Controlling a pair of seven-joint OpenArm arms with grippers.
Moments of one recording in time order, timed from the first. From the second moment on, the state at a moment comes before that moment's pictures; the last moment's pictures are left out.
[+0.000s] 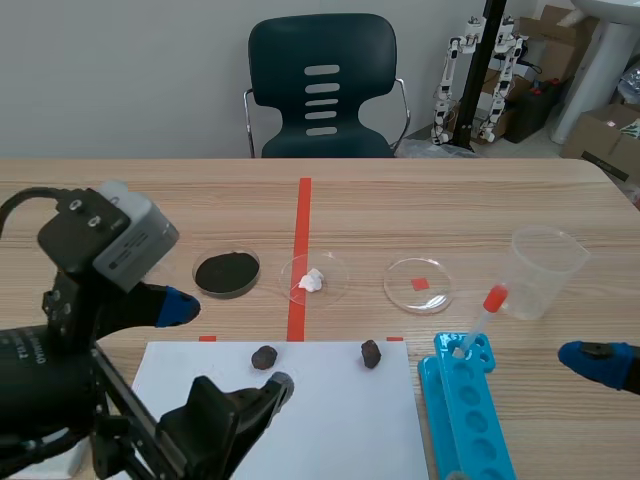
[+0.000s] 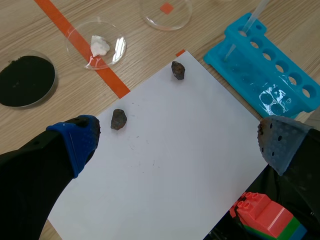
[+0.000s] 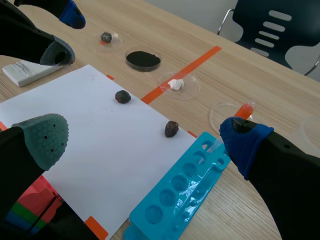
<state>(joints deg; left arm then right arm) 33.2 -26.7 11.1 123.7 -21.2 -17.5 29.2 -66.9 18.4 11.8 116.1 -11.3 26.6 39.8</state>
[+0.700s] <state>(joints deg) 2.8 -18.3 28.0 101.8 -23.9 18.1 54.2 -66.9 18.4 11.8 116.1 -11.3 26.6 39.8</state>
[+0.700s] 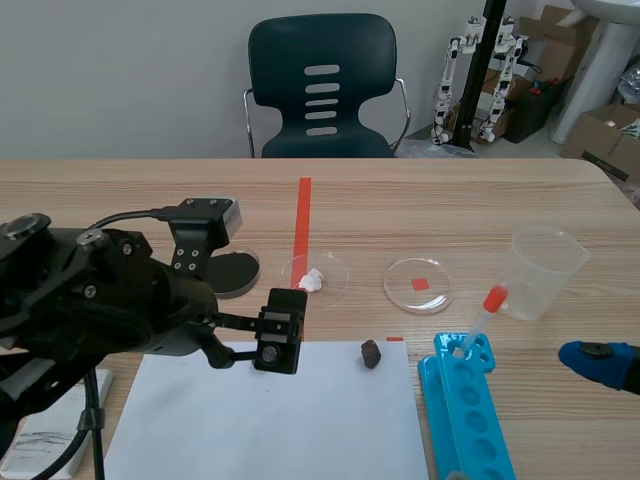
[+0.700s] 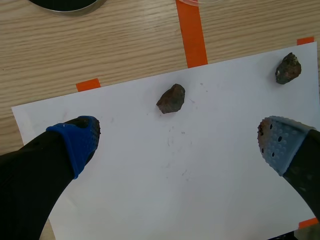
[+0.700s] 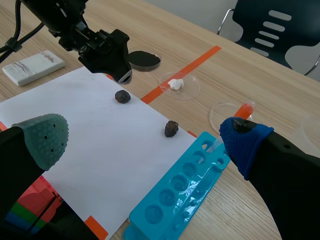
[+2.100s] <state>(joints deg) -11.5 -1.8 29.1 72.4 -11.4 20.6 61.7 -66.9 18.4 11.8 116.1 -11.3 26.6 39.8</state>
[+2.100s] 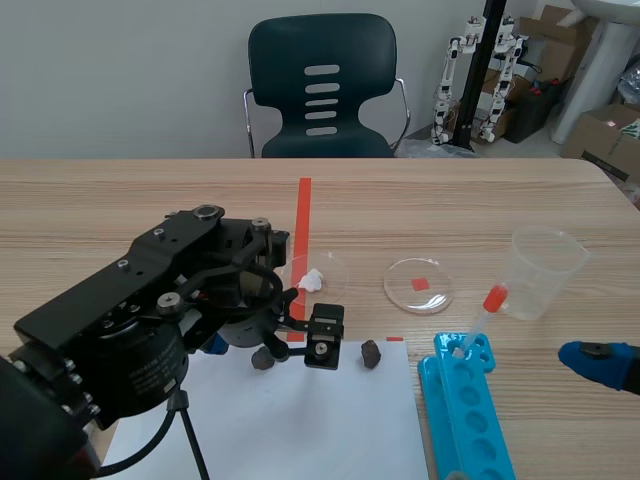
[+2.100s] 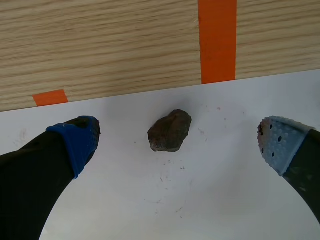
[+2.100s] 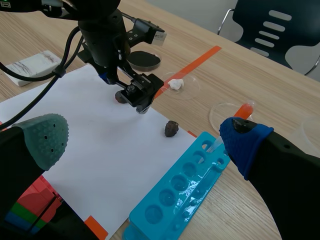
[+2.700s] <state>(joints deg) -11.5 -1.8 29.1 71.1 -11.8 20.6 61.5 -66.9 18.4 11.8 116.1 -11.3 26.6 39.8</state>
